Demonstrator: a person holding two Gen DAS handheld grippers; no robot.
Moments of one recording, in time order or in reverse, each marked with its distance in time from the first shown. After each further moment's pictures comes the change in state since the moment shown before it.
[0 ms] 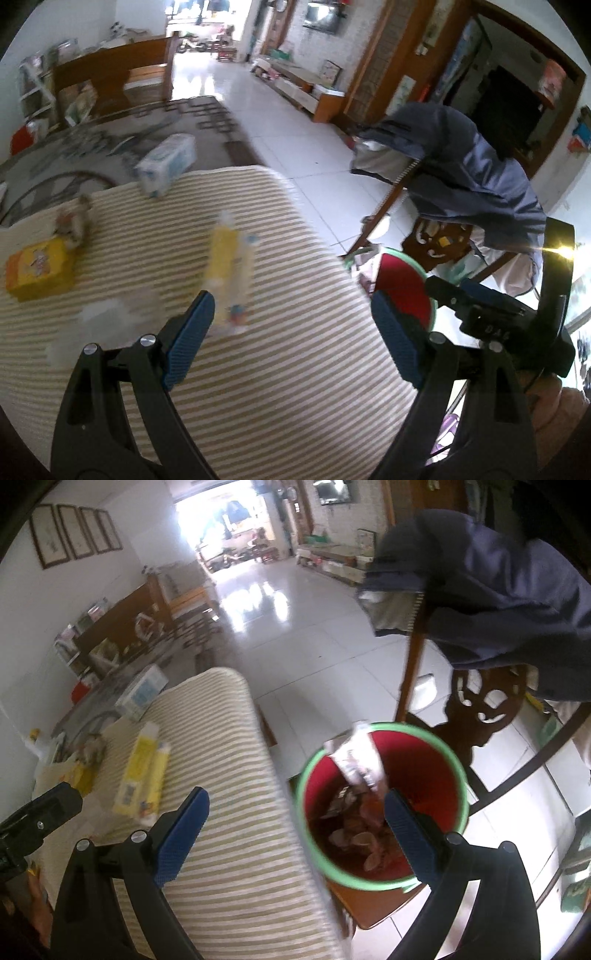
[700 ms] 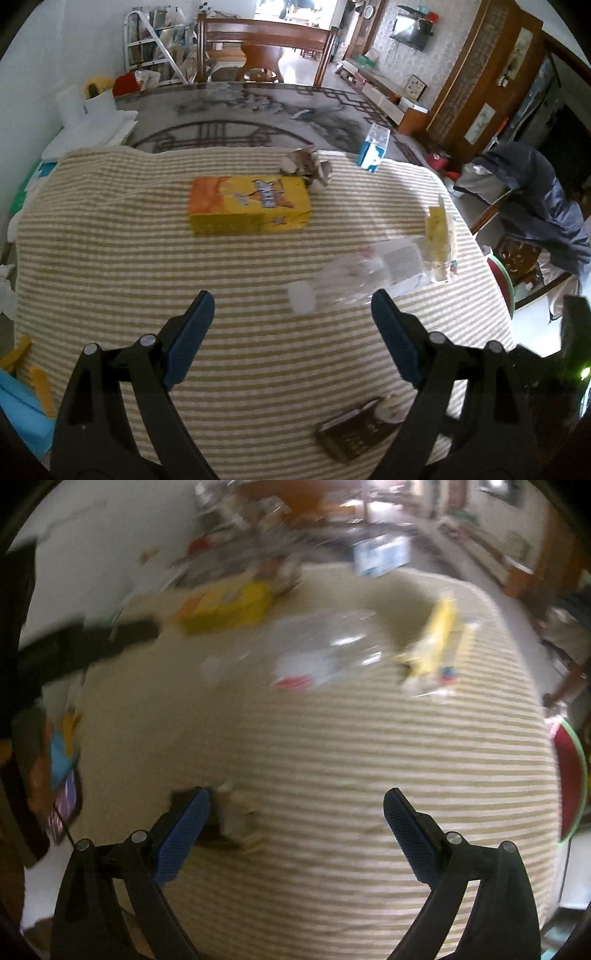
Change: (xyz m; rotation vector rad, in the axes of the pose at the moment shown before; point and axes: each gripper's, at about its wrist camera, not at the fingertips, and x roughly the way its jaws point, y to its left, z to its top) left arm -0.088 0.214 -0.064 -0.176 0.001 0.211; right arm 0.035 0.260 -0.134 -0.447 0.320 0.234
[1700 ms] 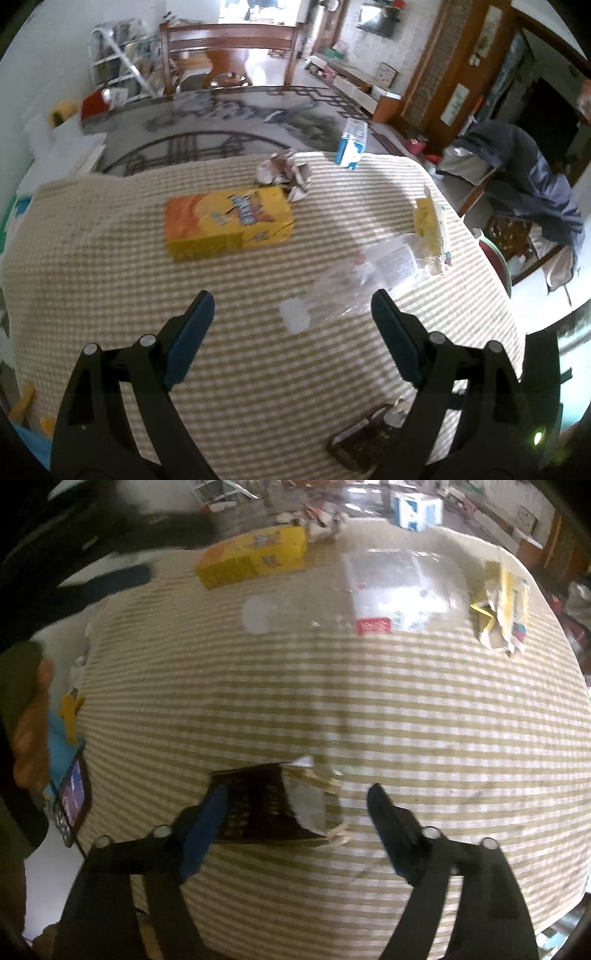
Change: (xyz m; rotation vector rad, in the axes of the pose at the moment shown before) left arm 0.017 -0.012 0.018 0.130 0.003 -0.065; right arm 0.031 0.036 -0.009 0.022 0.088 0.033
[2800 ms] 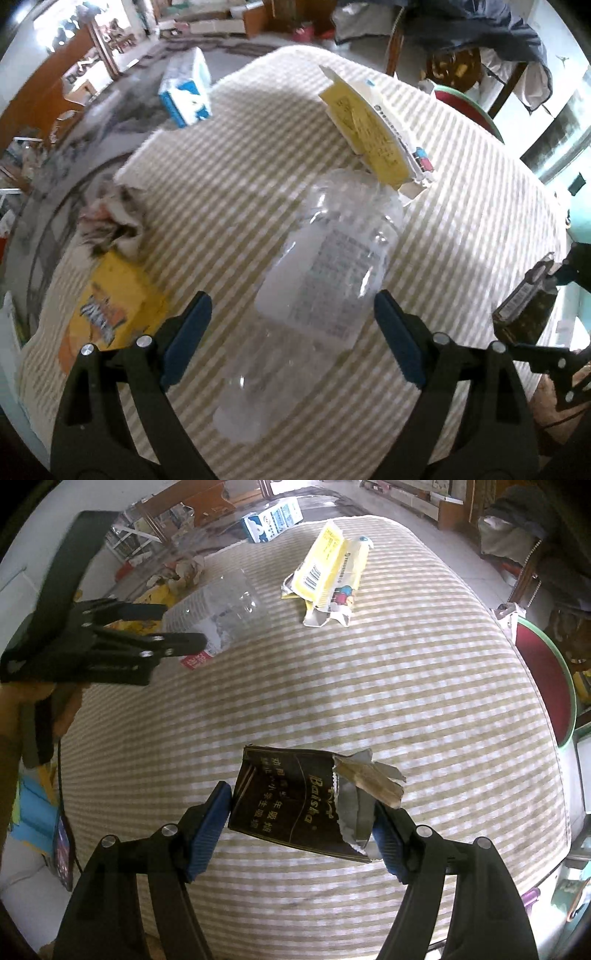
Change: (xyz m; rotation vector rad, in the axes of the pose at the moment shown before) left arm 0.125 -0.099 0.026 0.625 0.322 -0.107; right arm -0.042 -0.110 -0.032 0.321 -0.077 -0.093
